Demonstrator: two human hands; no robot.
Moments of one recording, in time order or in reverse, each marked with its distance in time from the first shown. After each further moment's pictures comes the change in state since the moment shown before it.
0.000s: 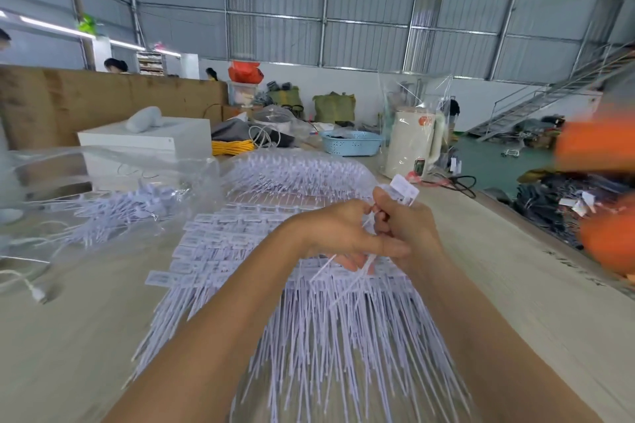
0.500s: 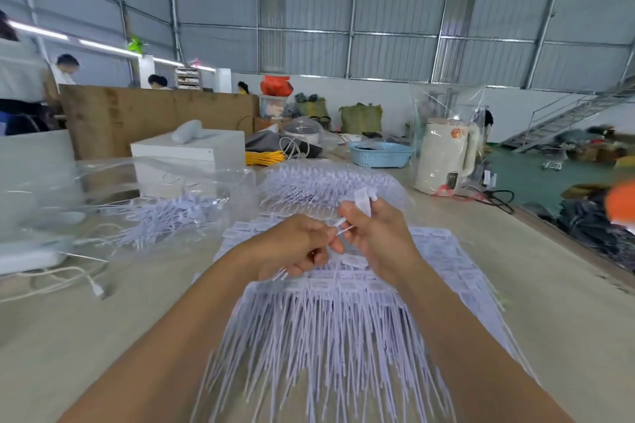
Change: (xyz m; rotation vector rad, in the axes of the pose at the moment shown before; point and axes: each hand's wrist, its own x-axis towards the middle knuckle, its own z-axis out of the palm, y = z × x) left_hand -0.060 -0.047 -0.038 -0.179 0.298 -0.055; right_hand -0.010 0.023 0.053 -0.037 -0.405 -0.046
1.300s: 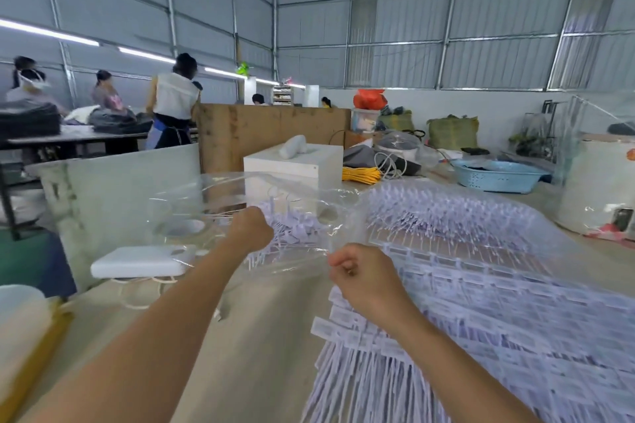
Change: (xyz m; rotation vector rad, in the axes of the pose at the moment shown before) left_hand 0.007 -0.120 -0.220 0.836 0.802 -0.481; right_hand 0.045 0.099 0.140 -0.737 -0.308 -0.145
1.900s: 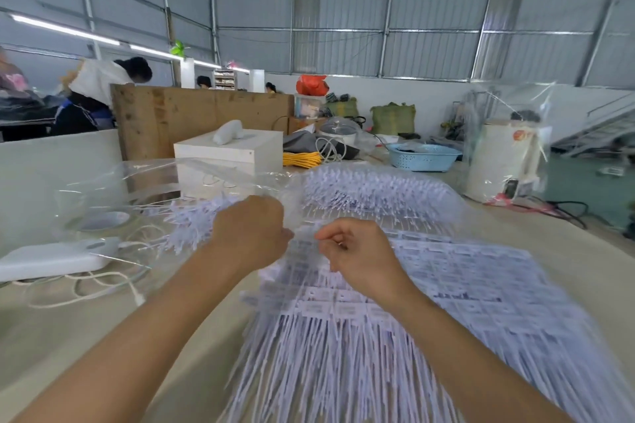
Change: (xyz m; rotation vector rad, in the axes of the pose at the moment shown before) left_hand -0.124 0.102 -0.028 0.192 0.054 0.437; right_hand -0.045 0.001 -0.078 0.052 0.096 0.000
